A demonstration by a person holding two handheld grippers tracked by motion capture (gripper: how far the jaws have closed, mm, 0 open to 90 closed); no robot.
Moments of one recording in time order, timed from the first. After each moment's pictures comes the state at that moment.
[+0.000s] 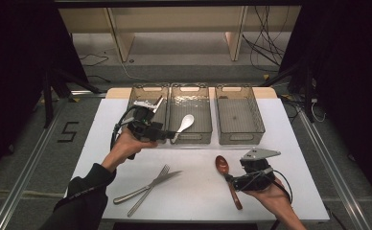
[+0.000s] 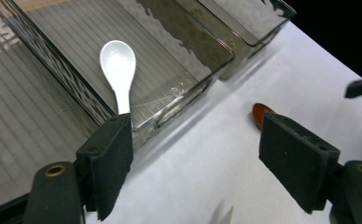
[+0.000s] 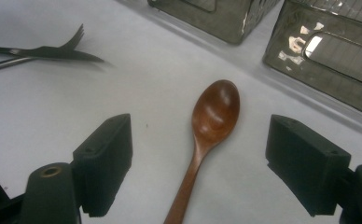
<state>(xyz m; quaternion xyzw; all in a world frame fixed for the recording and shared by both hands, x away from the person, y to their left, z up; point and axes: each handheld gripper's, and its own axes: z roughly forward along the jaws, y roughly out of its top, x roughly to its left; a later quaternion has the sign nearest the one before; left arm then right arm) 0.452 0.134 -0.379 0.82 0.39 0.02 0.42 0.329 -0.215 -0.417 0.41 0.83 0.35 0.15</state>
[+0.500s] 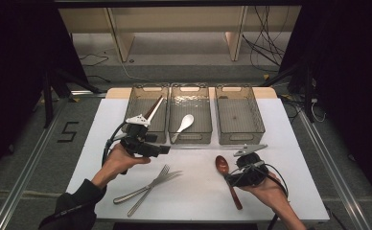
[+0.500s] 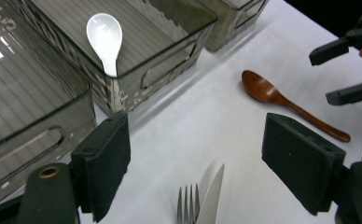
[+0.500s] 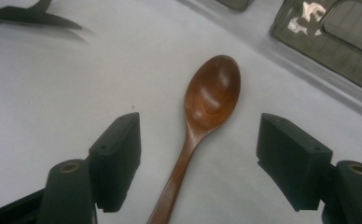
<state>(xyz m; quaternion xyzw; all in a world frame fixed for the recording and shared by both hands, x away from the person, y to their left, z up) 0.413 0.150 -0.395 0.83 0.37 0.04 0.42 0.349 -0.204 -0.426 0.41 0.86 0.28 0.12</state>
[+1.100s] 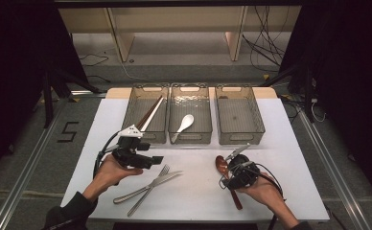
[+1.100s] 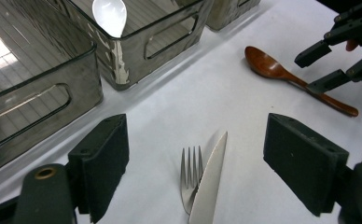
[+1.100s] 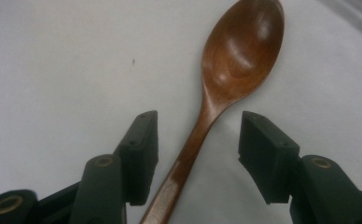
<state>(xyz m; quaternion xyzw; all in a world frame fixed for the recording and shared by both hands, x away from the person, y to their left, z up) 0.386 0.166 -0.406 0.83 0.36 0.06 0.42 0.360 -0.189 -0.449 0.40 0.90 0.19 0.07</state>
